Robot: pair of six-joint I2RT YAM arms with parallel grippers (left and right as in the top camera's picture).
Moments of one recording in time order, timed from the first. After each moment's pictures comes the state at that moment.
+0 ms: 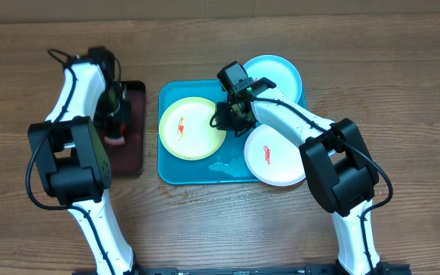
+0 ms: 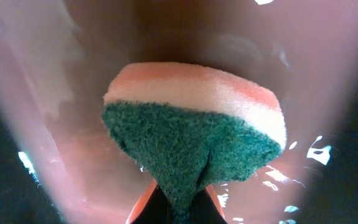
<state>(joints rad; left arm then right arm) 0.13 2.21 1.78 -1.25 -0.11 0.08 0.55 2.22 1.65 -0.71 -0.20 0.53</state>
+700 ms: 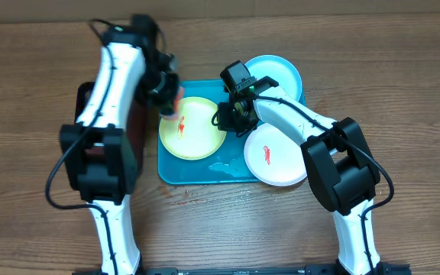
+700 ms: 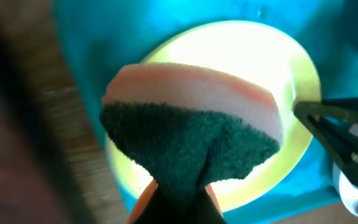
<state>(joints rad) -0.12 2.21 1.98 -1.34 0.21 -0.03 0.53 2.22 1.65 -0.73 -0.25 0.54</state>
